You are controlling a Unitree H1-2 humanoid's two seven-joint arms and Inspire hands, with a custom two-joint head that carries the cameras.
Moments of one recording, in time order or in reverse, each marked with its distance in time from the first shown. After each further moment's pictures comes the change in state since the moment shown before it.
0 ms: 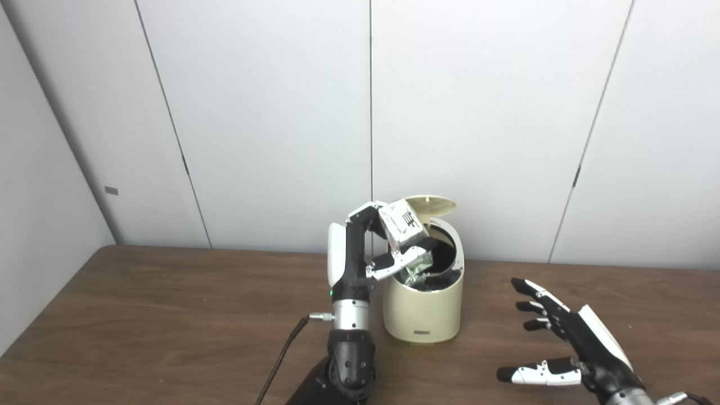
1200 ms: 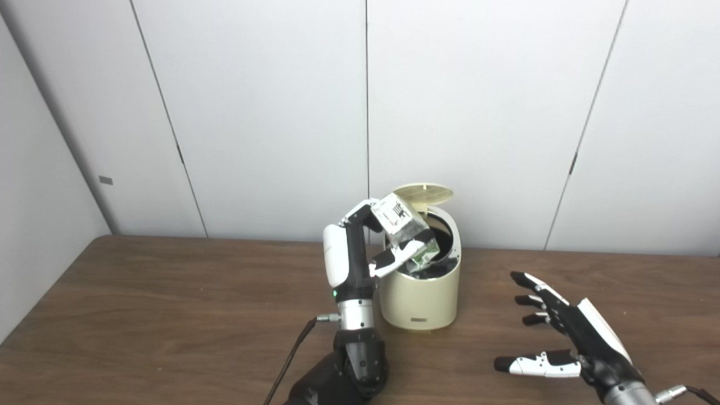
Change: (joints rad) left arm -0.090 0.026 -0.271 0.212 0.002 -0.018 0.382; right arm 0.039 0.000 -0.006 -0.055 -0.007 0.040 0.013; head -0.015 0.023
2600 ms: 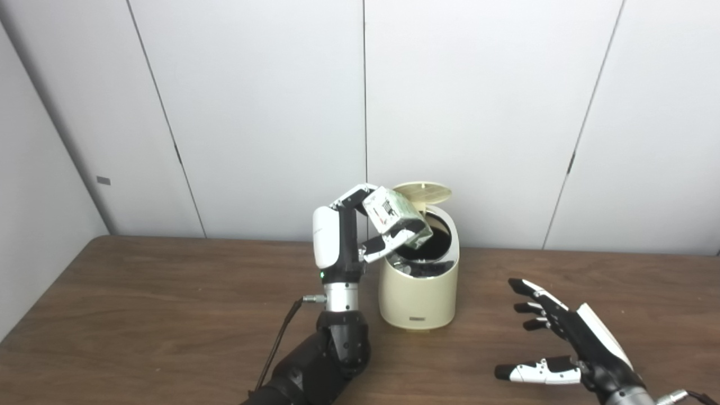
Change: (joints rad) left arm -0.029 0.055 0.042 -0.005 0.007 0.001 -0.113; right arm 0.012 -0.003 0.002 -0.011 -0.022 0.006 0.015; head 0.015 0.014
